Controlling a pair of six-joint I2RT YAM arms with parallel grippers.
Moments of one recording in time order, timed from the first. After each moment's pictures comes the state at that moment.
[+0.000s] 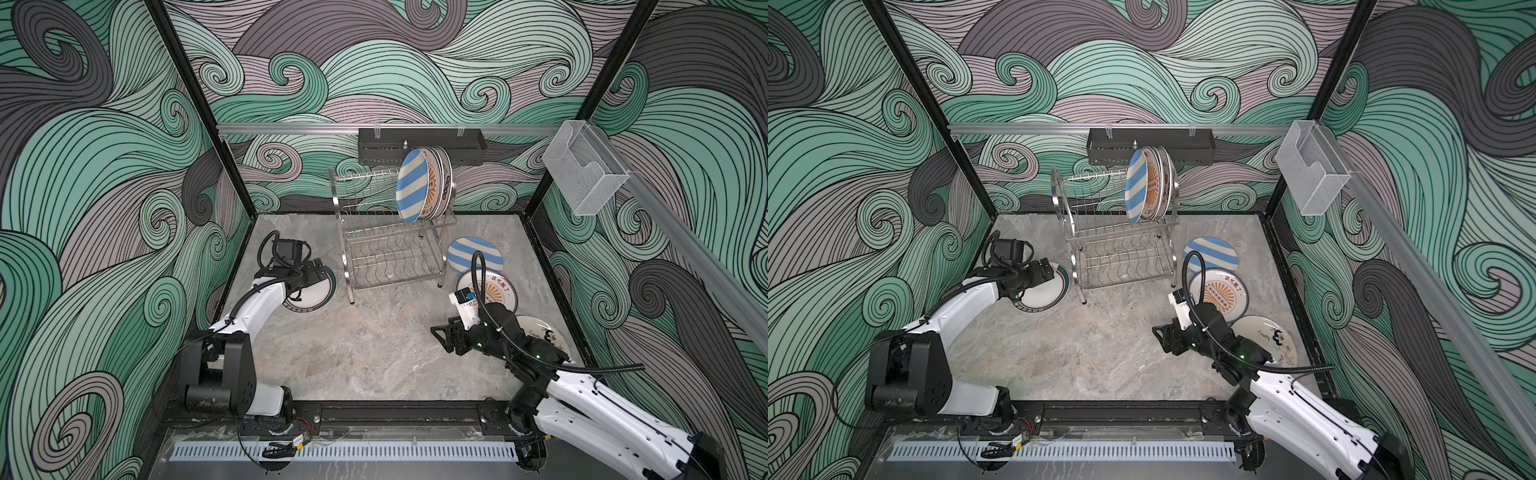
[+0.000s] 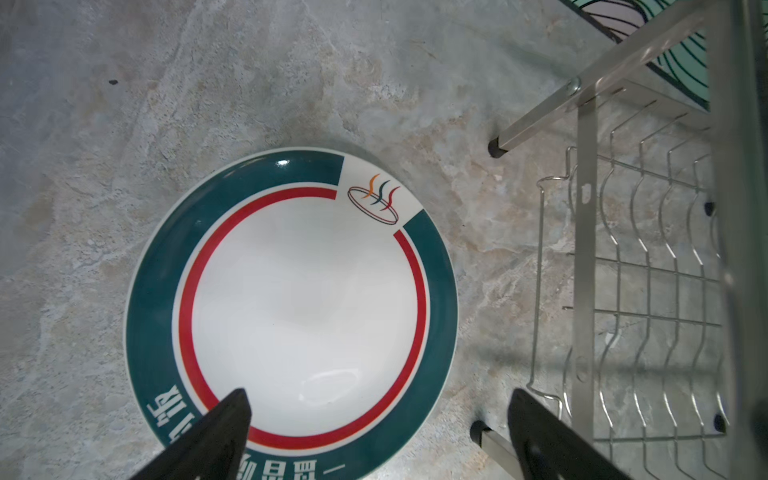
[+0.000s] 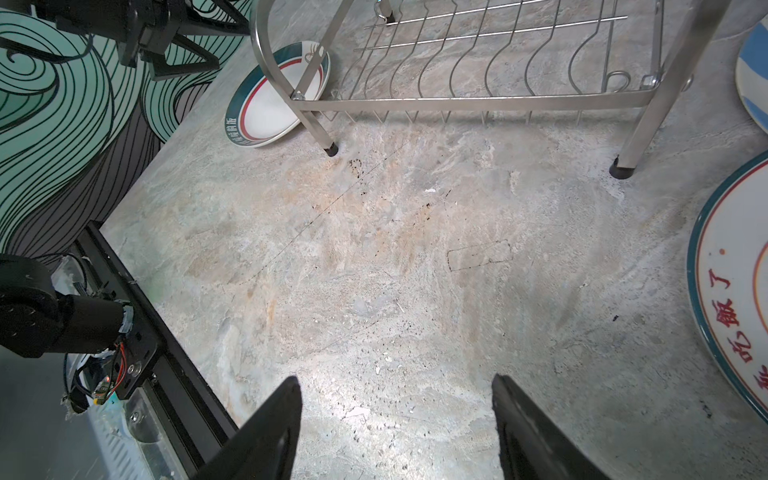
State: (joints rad) left arm -0.07 1.44 0.94 -0.46 -0.01 -0.47; right arm 0.73 0.75 0.50 -0.38 -0.11 0.35
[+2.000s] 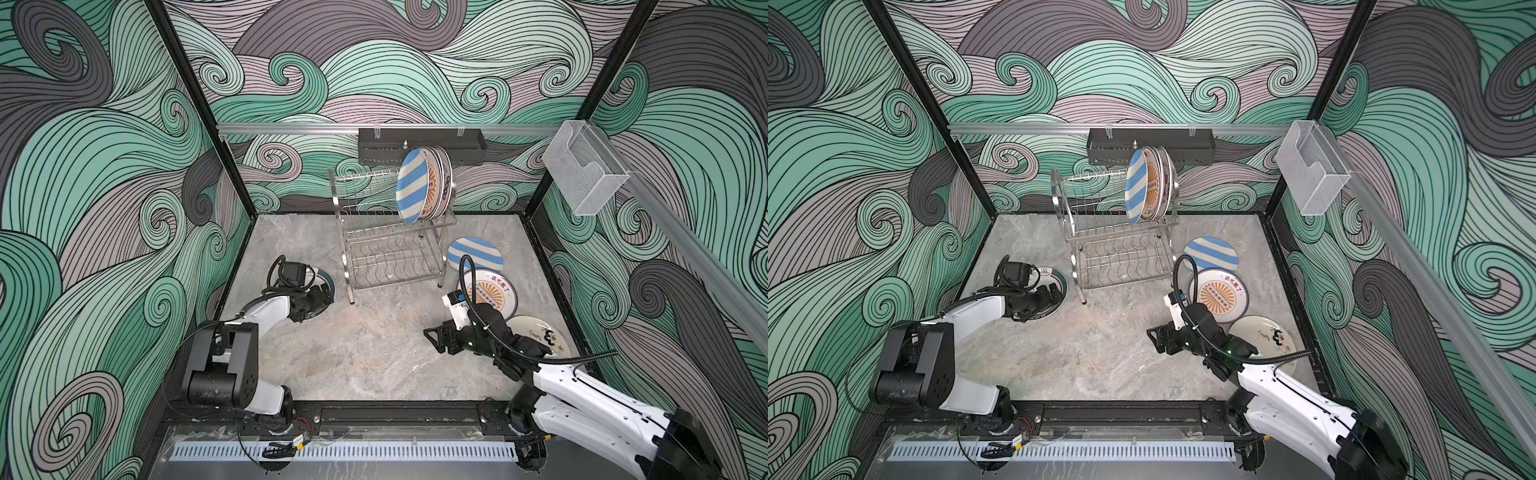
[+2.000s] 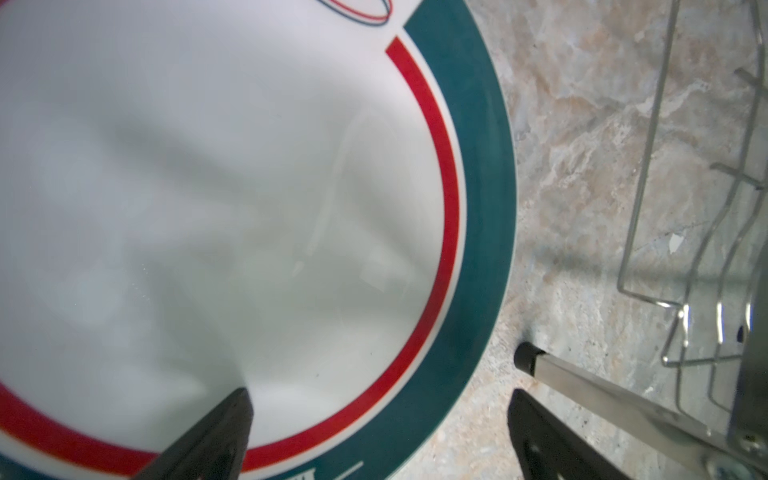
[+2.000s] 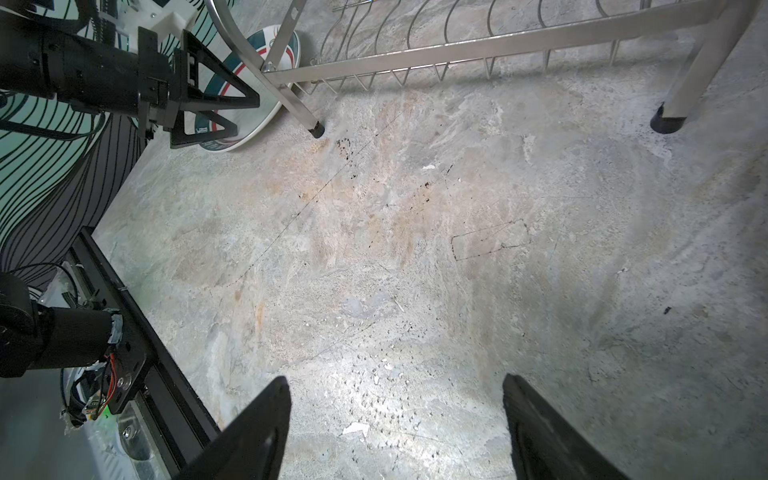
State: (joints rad) left arm -0.07 1.45 0.70 -0.36 0.21 -0.51; right arm 0.73 0.87 0.43 -0.24 -0.14 0.41
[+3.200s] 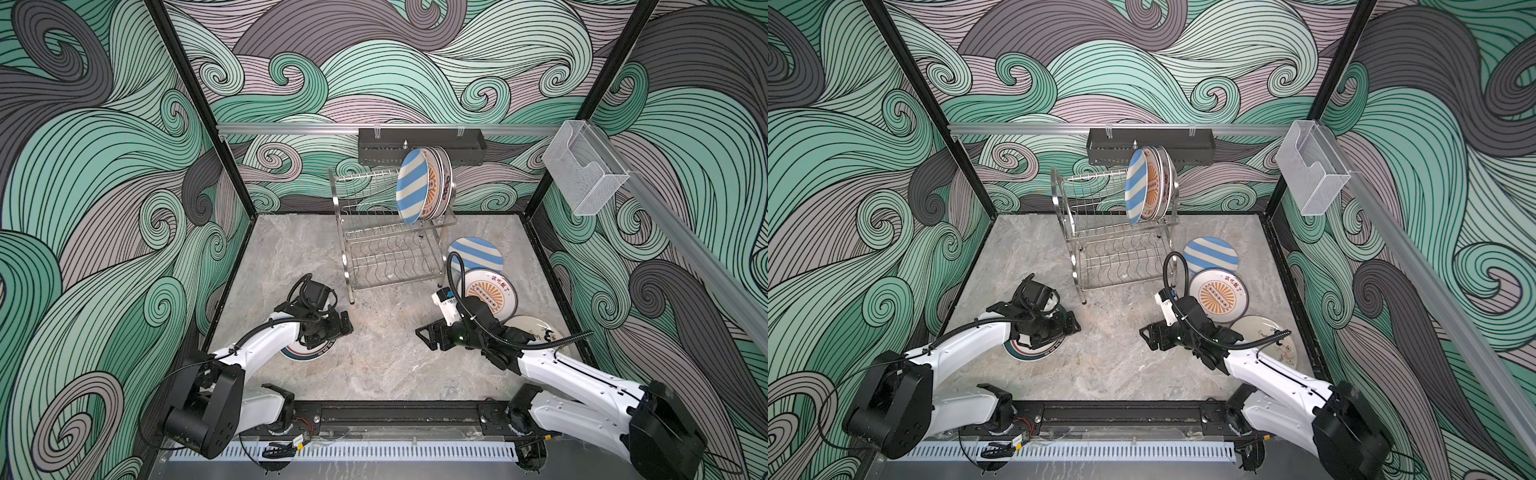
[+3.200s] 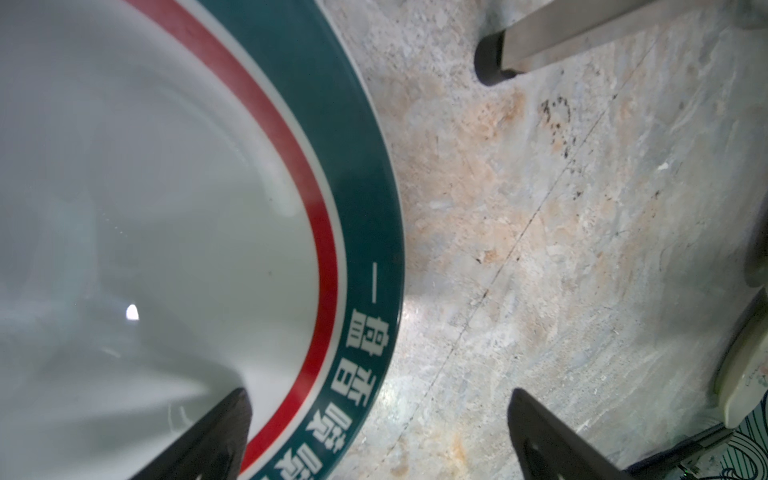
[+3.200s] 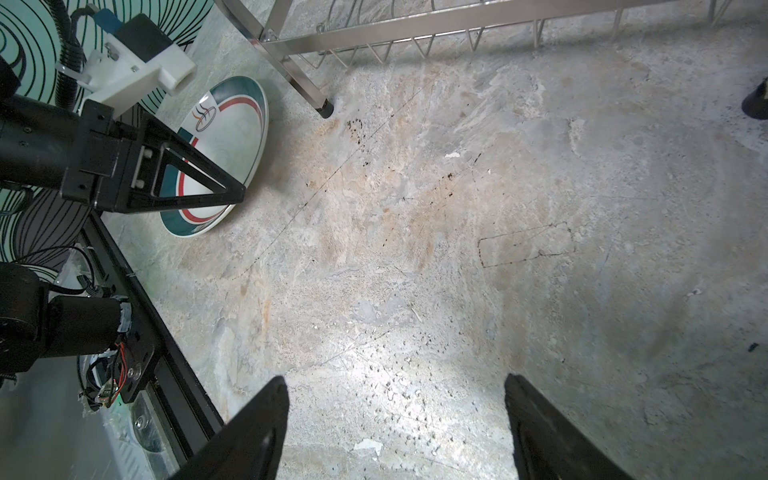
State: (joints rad) left arm -0.35 1.25 0.60 -0.58 0.24 -0.64; right arm 0.72 1.03 0.48 -0.17 -0.22 0.40
